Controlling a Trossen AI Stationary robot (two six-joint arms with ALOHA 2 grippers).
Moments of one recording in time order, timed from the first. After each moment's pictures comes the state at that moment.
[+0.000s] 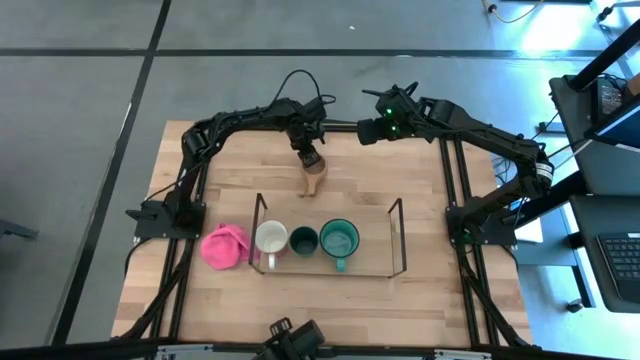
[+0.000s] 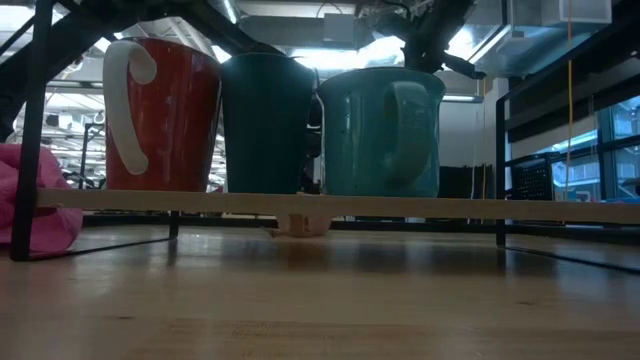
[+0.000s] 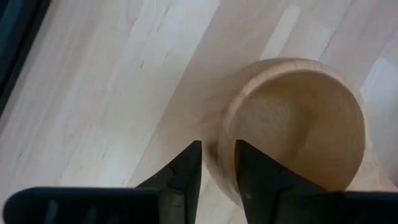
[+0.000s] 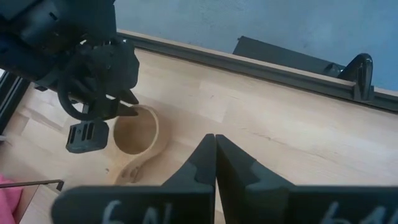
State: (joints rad) left arm 0.61 2.12 1.72 -0.95 0.15 0.08; right arm -0.44 1.48 1.52 -0.94 0.24 0.75
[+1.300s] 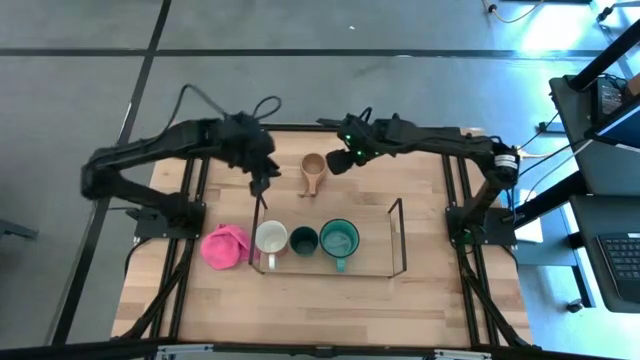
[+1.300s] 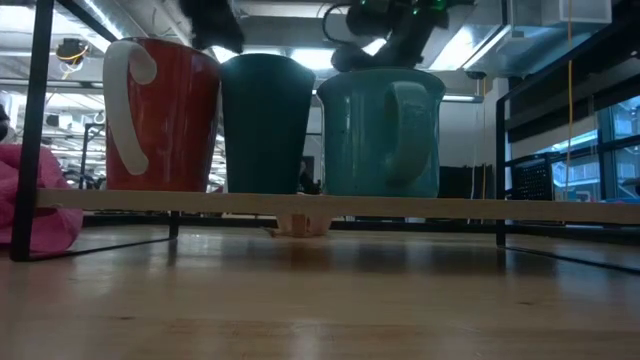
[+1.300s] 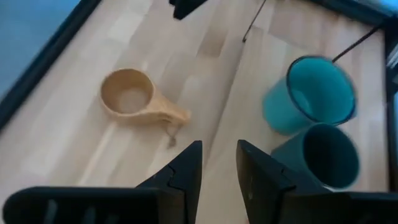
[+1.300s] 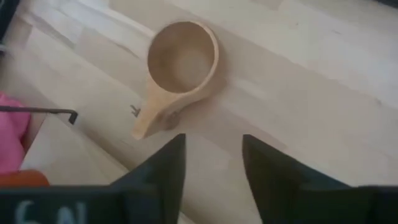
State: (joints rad) left arm 0.29 1.20 1.30 -0.92 0.11 -0.15; right arm -0.32 1.74 1.51 -0.82 0.05 0.75
